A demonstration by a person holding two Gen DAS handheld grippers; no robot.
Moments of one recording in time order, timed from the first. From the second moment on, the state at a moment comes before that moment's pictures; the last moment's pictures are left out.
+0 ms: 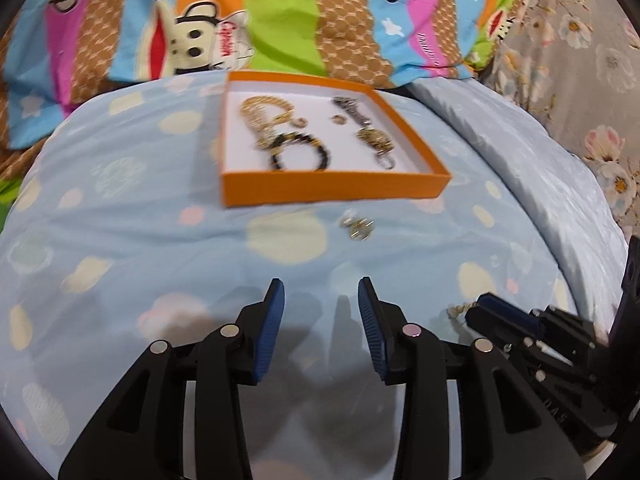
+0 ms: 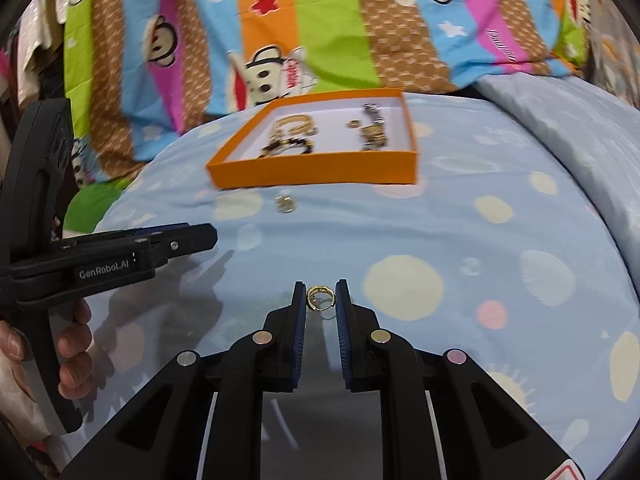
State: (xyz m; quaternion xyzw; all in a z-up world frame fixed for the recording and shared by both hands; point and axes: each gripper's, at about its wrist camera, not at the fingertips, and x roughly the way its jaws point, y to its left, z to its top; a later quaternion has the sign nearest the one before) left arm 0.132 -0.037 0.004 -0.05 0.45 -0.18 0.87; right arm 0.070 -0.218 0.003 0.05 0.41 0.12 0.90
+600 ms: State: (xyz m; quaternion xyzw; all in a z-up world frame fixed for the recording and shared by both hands) left arm 0.172 -0.092 -0.014 0.01 0.44 -0.15 0.89; right arm 0.075 -0.240 -0.002 0.09 0.42 0.12 0.90
